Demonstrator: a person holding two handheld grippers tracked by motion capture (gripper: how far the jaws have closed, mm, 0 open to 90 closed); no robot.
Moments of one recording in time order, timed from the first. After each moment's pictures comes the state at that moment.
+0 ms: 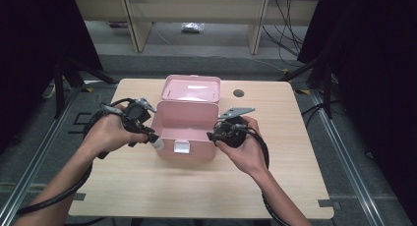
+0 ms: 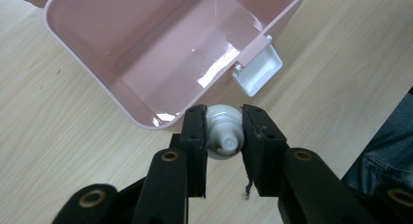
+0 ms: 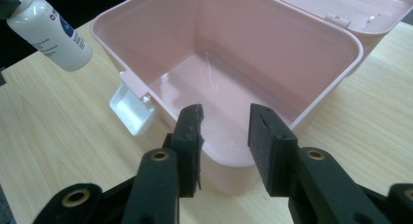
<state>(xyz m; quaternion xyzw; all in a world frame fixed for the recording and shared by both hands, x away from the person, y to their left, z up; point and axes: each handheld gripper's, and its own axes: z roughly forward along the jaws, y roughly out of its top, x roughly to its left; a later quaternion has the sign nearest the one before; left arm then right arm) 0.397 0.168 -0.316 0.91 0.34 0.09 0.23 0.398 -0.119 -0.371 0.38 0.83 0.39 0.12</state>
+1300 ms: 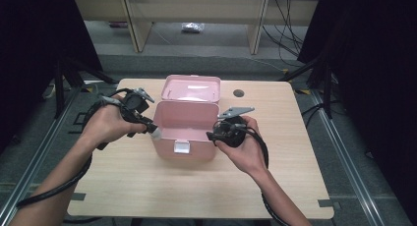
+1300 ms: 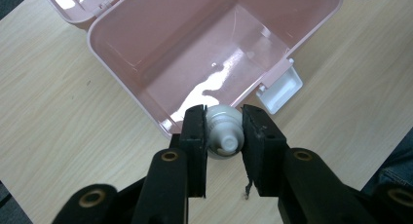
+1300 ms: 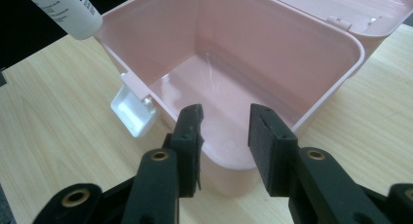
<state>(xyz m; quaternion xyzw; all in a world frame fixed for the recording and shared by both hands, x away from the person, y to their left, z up) 0.411 0.171 -0.301 0.90 0.34 0.12 0.24 0.398 -0.117 -0.370 0.38 0.83 0.39 0.12</state>
